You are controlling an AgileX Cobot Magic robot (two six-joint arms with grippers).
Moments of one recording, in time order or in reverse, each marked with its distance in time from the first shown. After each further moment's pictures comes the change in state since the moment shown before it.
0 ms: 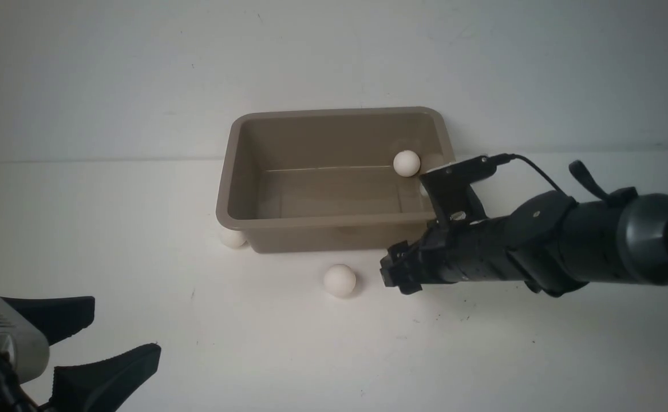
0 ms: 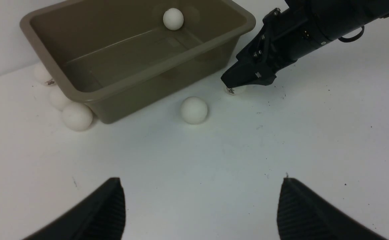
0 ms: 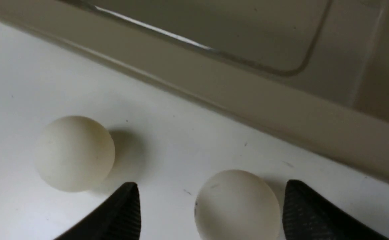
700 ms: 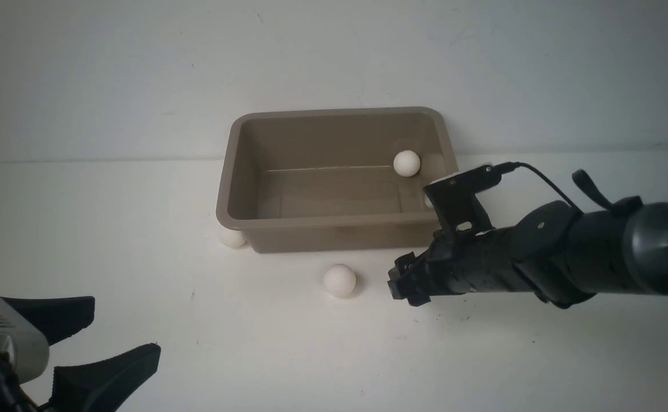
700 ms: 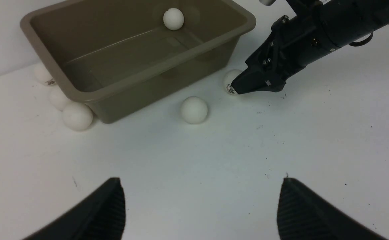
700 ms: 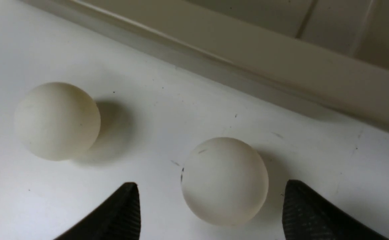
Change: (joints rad) right arm 0.000 -0.015 0.060 -0.018 -0.041 0.001; left arm 0.000 0.000 0.000 0.000 -0.001 0.000
